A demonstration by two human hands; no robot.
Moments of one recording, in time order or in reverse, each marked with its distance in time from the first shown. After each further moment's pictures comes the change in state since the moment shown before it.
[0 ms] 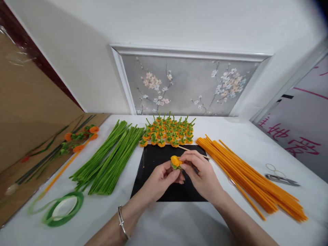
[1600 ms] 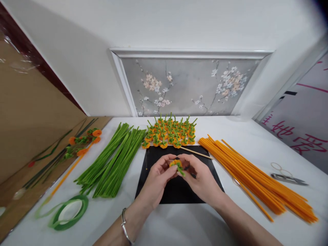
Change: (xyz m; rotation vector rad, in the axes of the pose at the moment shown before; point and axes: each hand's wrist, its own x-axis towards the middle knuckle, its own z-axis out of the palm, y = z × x) left_hand -0.001 0.003 -0.002 -0.239 0.261 -0.044; right_hand -0.007 0.005 0.016 0.152 -0.085 0.188
